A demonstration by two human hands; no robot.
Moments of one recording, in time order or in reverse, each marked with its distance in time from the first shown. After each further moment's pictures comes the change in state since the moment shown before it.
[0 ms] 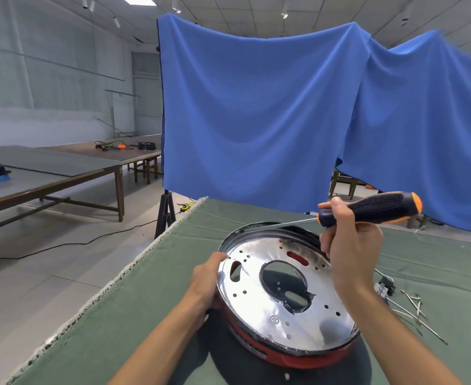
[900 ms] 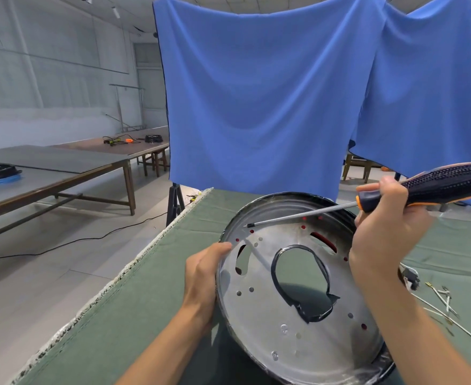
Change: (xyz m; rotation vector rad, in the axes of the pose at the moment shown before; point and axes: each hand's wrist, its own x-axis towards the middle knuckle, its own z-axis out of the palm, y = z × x) left_hand -0.031 0.020 0.013 -0.205 0.035 0.296; right_hand 0.029 0.009 0.006 0.161 0.311 -0.106
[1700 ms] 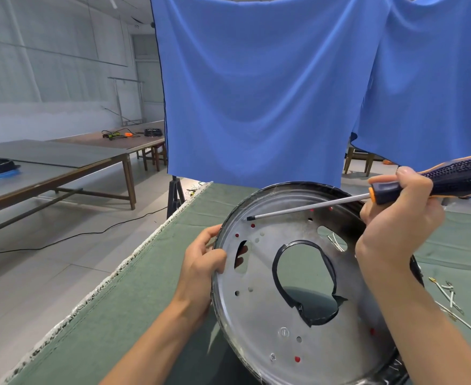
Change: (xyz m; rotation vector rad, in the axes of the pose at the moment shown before) left_hand 0.004 0.001 -0.010 0.115 -0.203 0.123; right_hand 0.005 -0.007 0.000 0.141 0.011 0.101
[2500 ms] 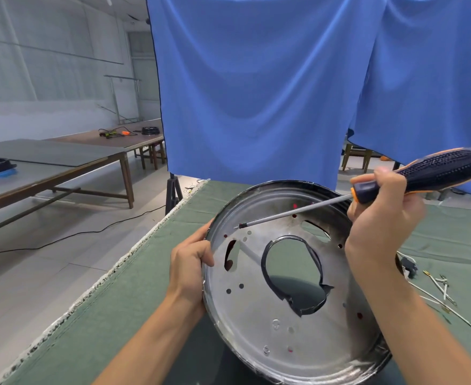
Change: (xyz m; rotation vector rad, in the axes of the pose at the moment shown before) left_hand -0.003 0.009 0.005 -0.187 0.078 -0.108; right_hand -0.006 0.005 -0.003 -0.044 -0.088 -0.004
